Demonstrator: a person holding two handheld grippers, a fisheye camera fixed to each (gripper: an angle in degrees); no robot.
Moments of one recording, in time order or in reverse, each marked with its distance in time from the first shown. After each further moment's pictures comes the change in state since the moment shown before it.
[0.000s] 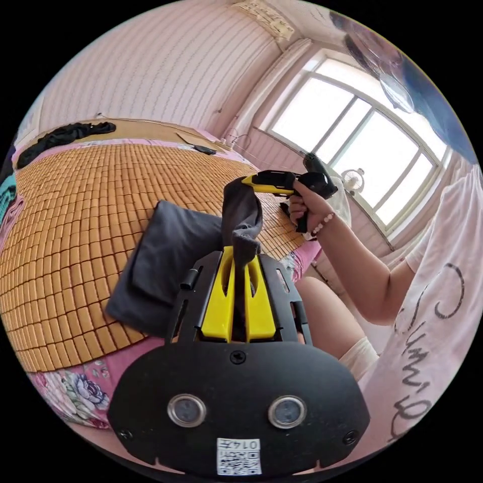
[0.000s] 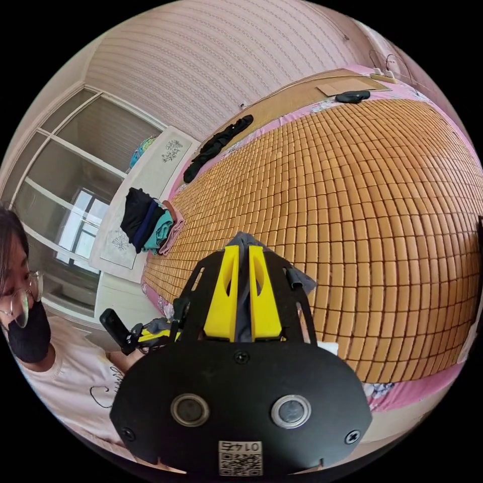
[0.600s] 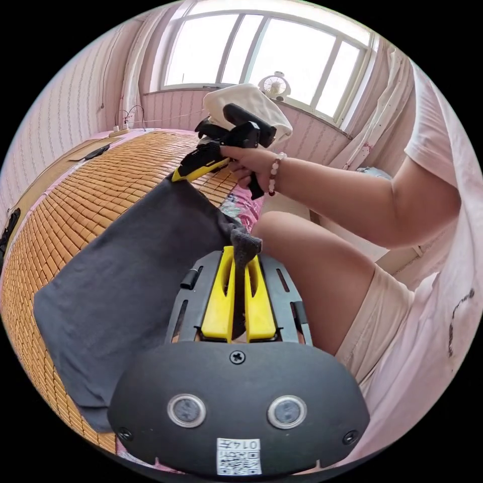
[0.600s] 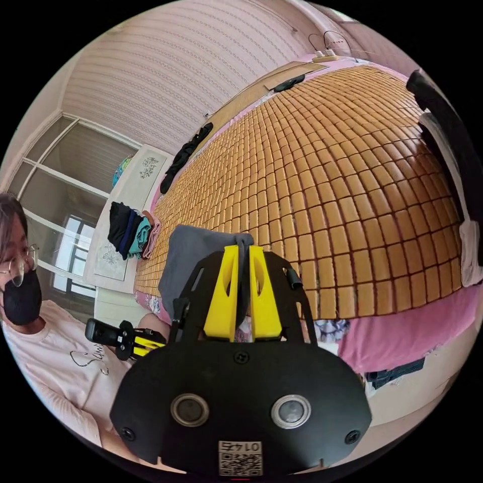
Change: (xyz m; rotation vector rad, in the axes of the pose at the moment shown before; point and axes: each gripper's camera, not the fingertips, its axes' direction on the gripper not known) left arm 0.144 0.061 0.095 -0.288 0.184 0.579; right arm 0.124 0.120 -0.085 0.054 0.038 0.158
